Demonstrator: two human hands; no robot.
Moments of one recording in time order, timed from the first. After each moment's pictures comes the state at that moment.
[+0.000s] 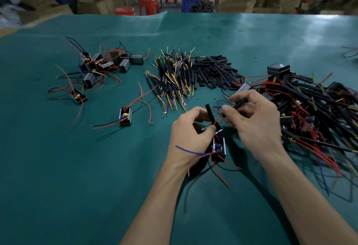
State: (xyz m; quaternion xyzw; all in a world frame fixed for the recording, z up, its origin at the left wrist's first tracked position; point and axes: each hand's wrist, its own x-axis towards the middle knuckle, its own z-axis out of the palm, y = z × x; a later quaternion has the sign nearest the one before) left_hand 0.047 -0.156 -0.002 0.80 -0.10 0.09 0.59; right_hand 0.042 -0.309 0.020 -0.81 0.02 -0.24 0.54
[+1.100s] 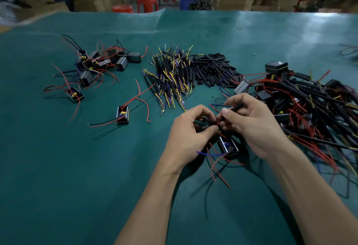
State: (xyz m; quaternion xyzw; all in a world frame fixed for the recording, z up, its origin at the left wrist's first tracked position) left_hand 0.050 -0.152 -0.003 0.77 -0.16 0.02 0.62; right_hand 0.039 -0.317 0.027 -0.69 0.02 -0.03 0.72
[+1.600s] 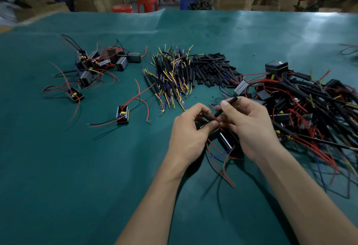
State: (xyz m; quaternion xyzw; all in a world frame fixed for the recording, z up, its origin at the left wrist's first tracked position) left_hand 0.050 -0.160 -0.005 0.77 -0.13 0.06 0.62; right_hand 0.039 -0.298 0.025 -0.64 0.07 -0.08 0.76
